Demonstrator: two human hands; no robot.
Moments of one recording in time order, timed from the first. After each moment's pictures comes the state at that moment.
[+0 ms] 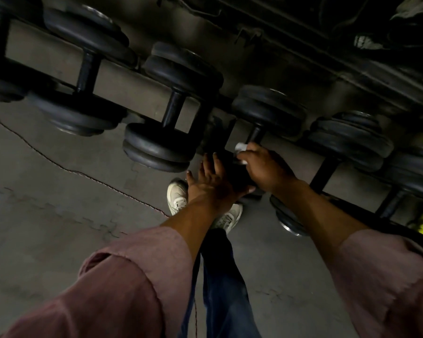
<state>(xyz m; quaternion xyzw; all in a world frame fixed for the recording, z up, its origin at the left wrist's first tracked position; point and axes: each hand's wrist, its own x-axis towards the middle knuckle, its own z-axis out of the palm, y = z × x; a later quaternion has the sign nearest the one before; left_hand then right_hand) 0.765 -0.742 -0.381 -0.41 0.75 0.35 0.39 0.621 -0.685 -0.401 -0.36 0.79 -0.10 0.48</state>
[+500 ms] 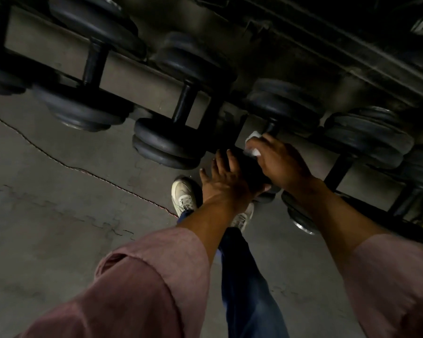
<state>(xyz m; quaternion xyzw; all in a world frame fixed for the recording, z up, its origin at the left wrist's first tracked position) 0.766 -0.746 -0.373 -0.41 0.75 0.38 0.37 0.623 -0.688 -0.399 -0.53 0.78 -0.03 0.34</state>
